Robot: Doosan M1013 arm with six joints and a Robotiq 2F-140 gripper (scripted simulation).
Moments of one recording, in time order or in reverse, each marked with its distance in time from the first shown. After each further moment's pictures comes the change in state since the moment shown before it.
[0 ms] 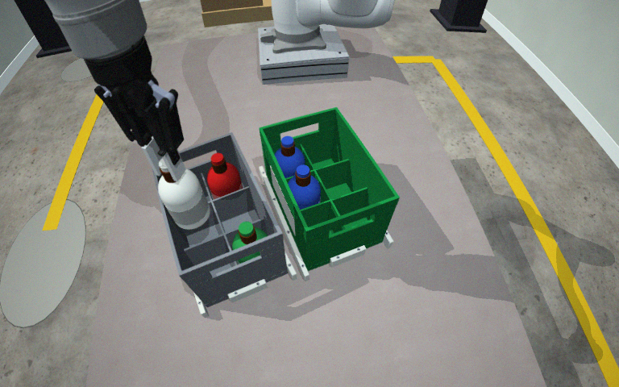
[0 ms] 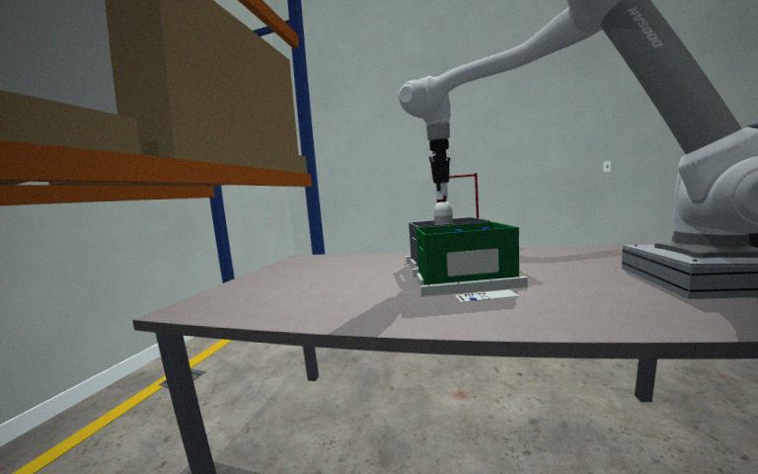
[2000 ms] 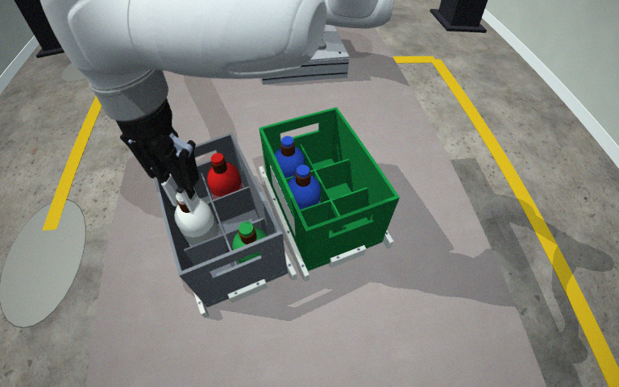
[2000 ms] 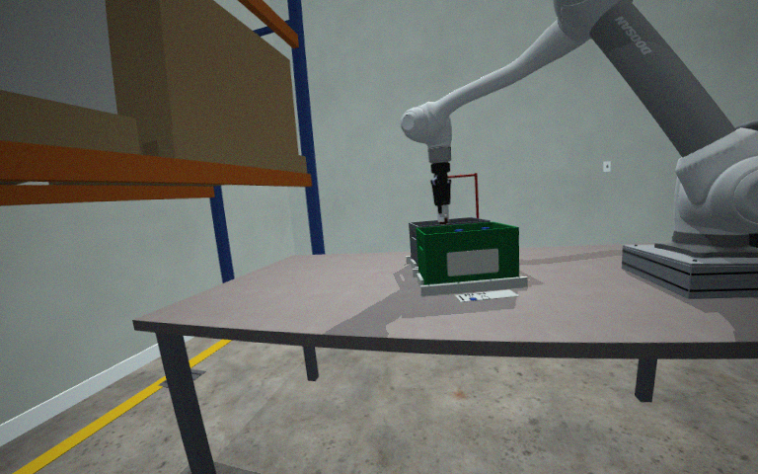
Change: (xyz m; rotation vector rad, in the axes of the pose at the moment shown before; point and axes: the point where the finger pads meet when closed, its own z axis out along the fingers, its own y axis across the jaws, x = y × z) arm 0.000 0.000 0.090 0.000 0.000 0.000
